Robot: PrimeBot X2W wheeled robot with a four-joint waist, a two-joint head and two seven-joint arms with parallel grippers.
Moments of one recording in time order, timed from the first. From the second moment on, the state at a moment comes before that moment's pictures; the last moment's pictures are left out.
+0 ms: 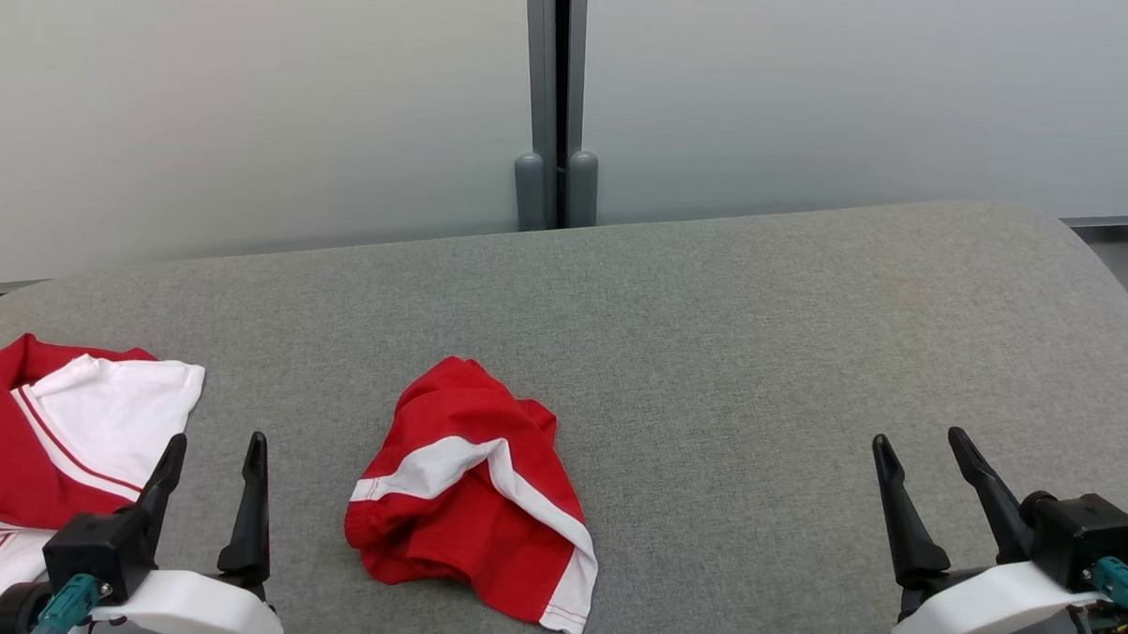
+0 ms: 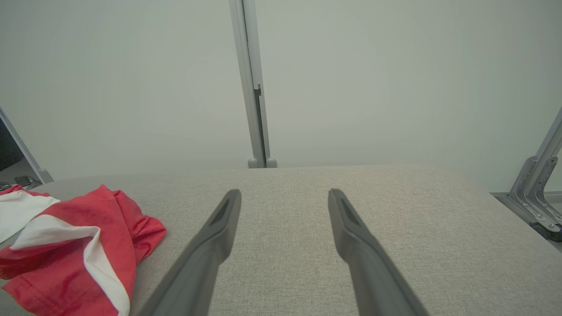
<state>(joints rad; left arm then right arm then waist) 0.02 0.43 -0.34 -0.01 -0.57 0.30 -0.16 0.05 -0.09 0.07 -0.06 0.18 0.13 0.11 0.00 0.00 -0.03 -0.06</state>
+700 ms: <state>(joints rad) -0.03 0.41 -0.36 -0.05 -0.56 0.31 -0.16 0.05 -0.10 0.26 0.03 0.22 0.13 0.15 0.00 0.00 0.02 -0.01</state>
